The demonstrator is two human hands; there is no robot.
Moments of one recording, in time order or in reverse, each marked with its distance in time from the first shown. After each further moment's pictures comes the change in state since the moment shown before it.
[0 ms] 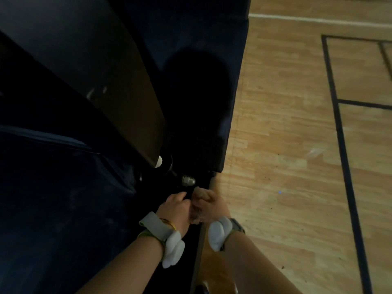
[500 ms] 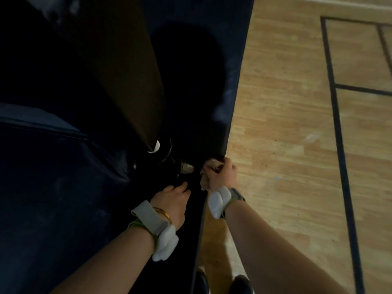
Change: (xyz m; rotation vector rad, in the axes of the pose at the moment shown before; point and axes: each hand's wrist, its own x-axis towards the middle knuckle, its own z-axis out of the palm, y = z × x) left_hand 0.009 -0.015 0.004 0.197 -0.111 0.139; right_hand 0.014 -0.042 -0.018 -0.098 0.362 -0.070
